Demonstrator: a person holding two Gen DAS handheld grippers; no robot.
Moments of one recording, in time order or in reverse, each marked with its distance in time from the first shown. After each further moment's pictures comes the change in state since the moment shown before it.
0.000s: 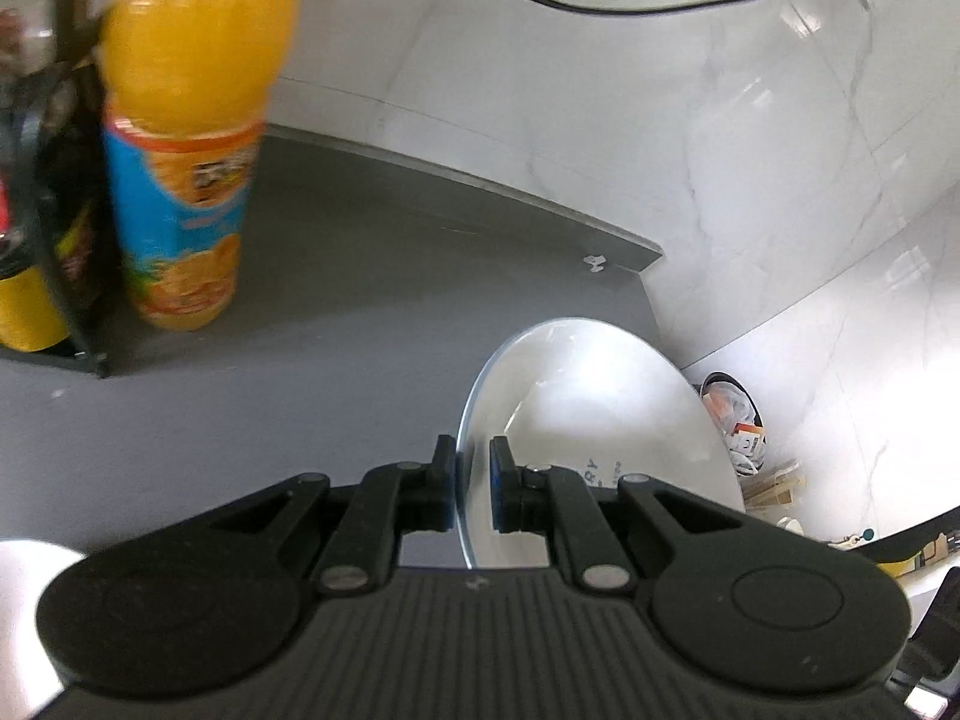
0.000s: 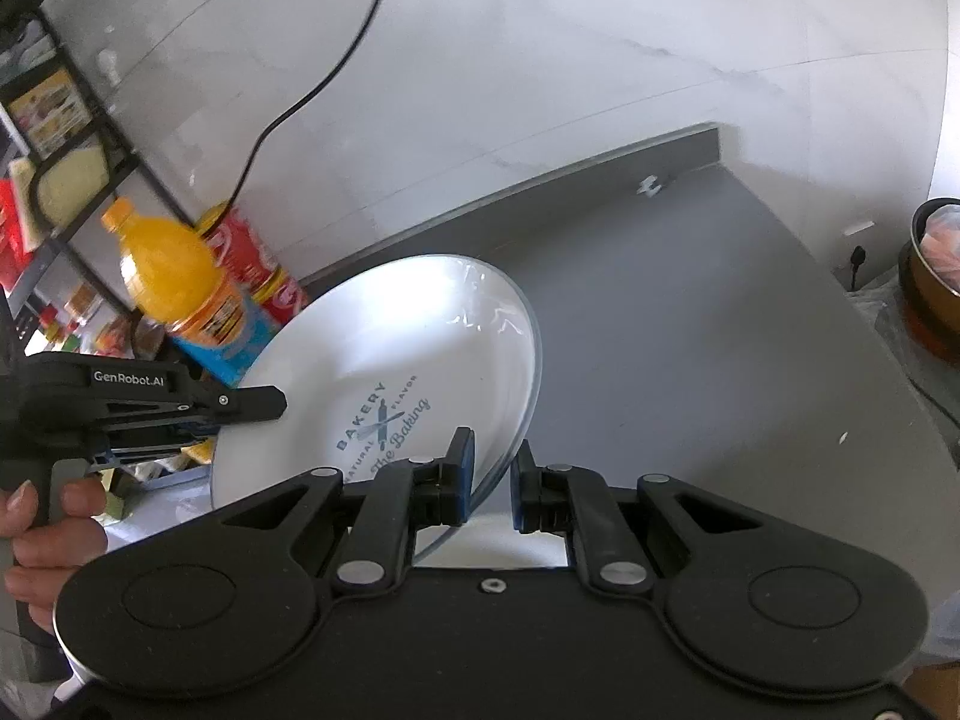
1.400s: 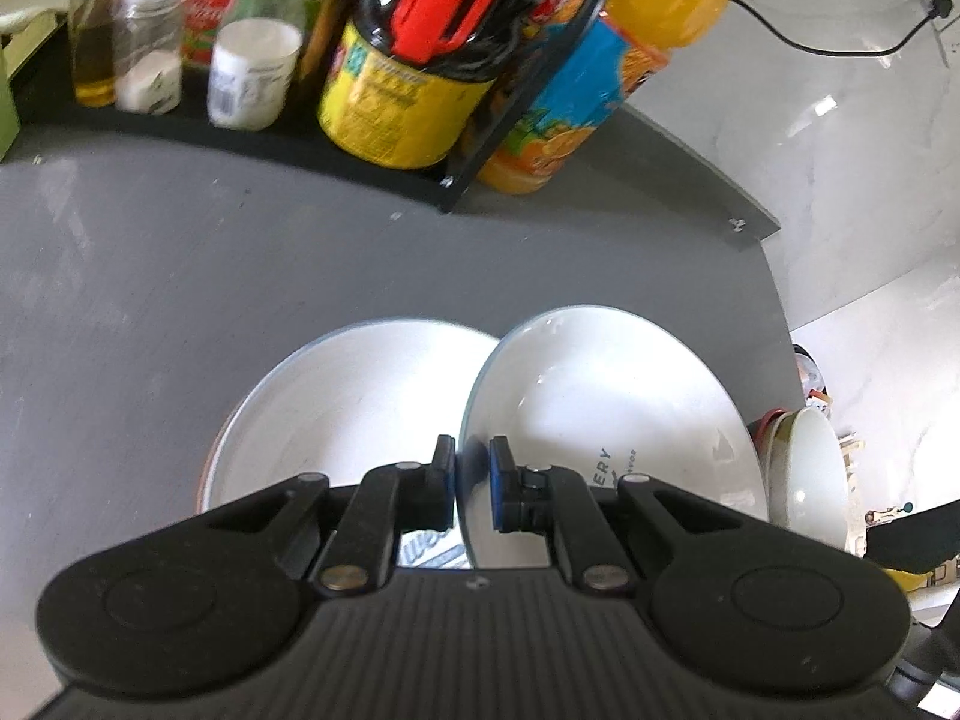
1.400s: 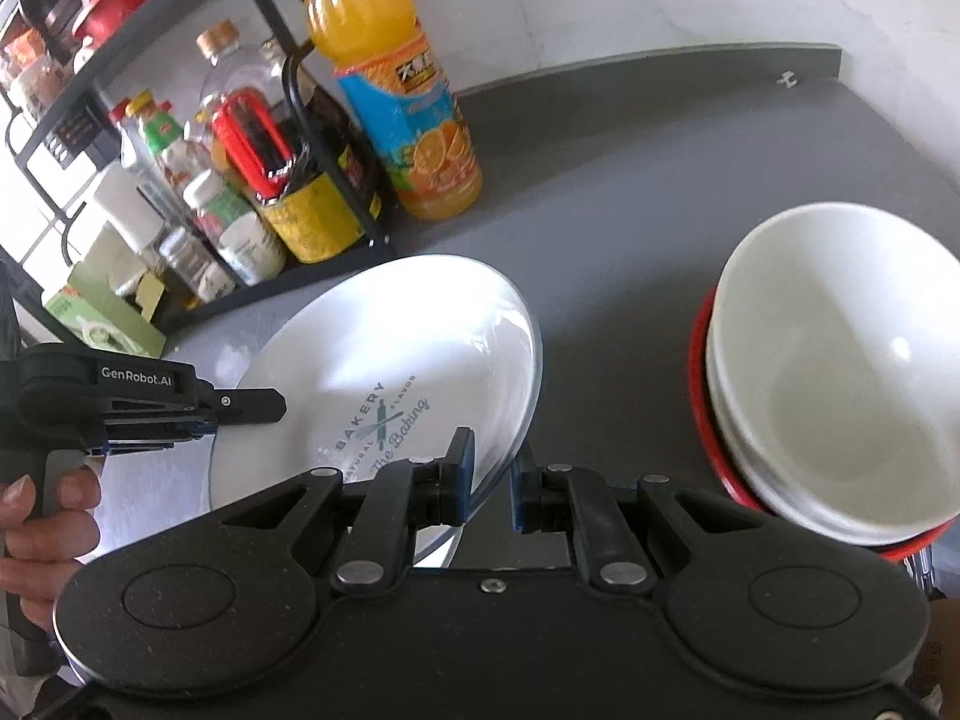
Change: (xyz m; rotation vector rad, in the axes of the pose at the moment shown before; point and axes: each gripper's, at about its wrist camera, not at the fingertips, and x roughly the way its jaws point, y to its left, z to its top) left arm -0.088 0.188 -0.099 -0.114 0.051 0.087; right arm 0.017 0.149 -0.133 -0.132 0.148 0.006
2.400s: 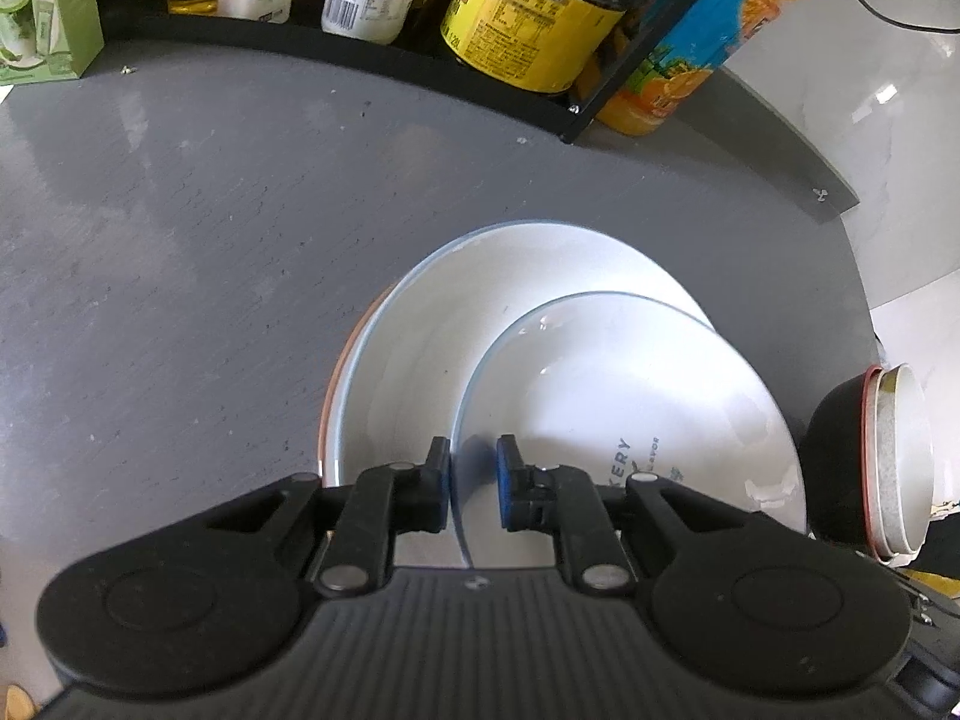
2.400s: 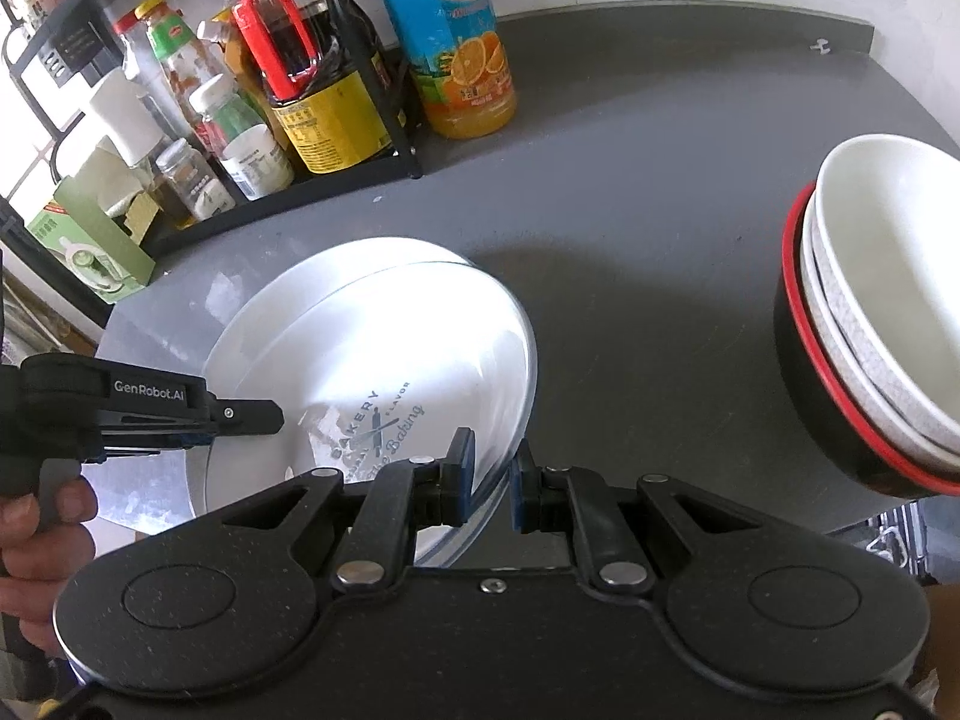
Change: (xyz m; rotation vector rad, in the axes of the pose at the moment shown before) left arm 0.011 0.042 -0.029 -0.036 0.052 0.123; right arm 0.030 0.028 -0.017 -0.057 0.078 -0.039
